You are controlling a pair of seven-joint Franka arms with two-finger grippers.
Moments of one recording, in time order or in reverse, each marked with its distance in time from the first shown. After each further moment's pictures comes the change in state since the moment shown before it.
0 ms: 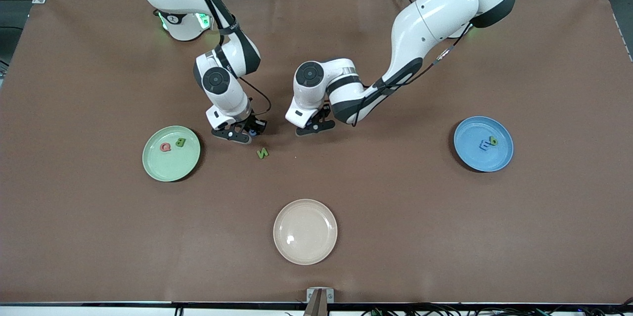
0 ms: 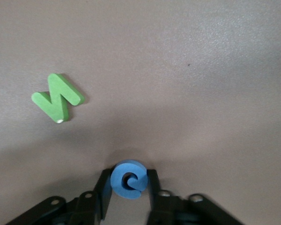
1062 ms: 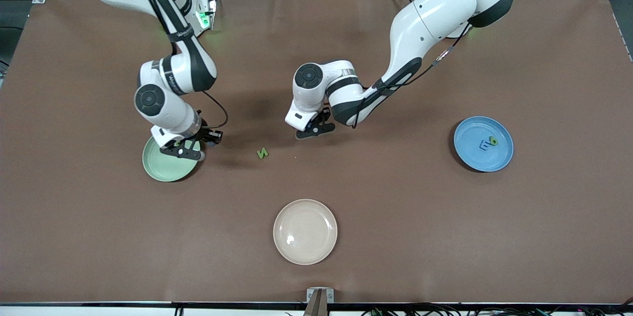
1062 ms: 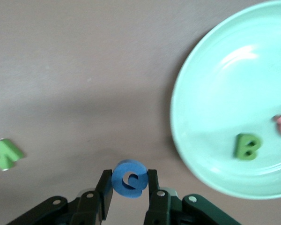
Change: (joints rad) left arm -0.034 0.000 0.042 0.035 -0.001 -0.003 0.001; right arm -0.266 -0.110 -0.029 0.071 0.000 -0.271 -0.370
